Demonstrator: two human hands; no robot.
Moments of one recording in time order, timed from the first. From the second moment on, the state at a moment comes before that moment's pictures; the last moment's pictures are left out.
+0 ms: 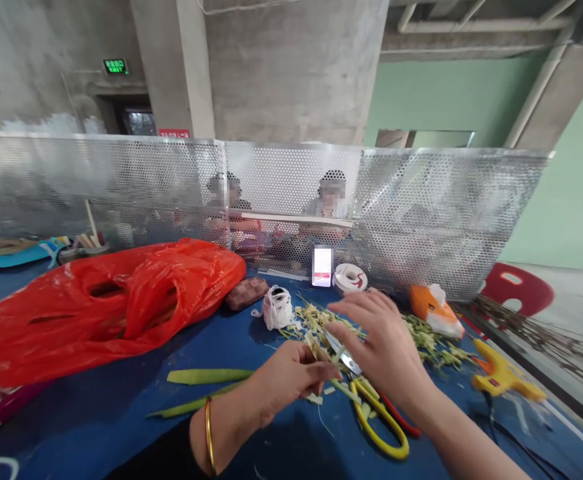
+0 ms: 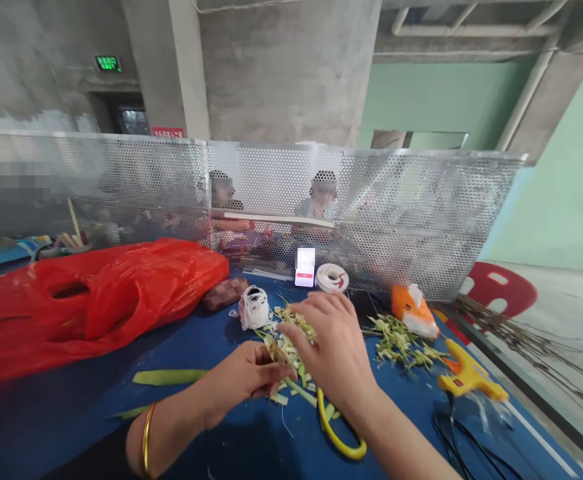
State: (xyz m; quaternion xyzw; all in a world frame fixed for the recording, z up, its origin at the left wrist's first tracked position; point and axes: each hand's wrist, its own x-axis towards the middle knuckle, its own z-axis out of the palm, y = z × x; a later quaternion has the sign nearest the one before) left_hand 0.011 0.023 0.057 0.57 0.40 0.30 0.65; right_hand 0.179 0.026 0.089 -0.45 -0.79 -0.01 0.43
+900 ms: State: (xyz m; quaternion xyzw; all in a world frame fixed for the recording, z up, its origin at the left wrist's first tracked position) left_hand 0.012 0.030 0.041 0.55 0.38 0.20 0.71; right_hand 0.162 0.037 0.050 -0.47 -0.75 0.22 0.42
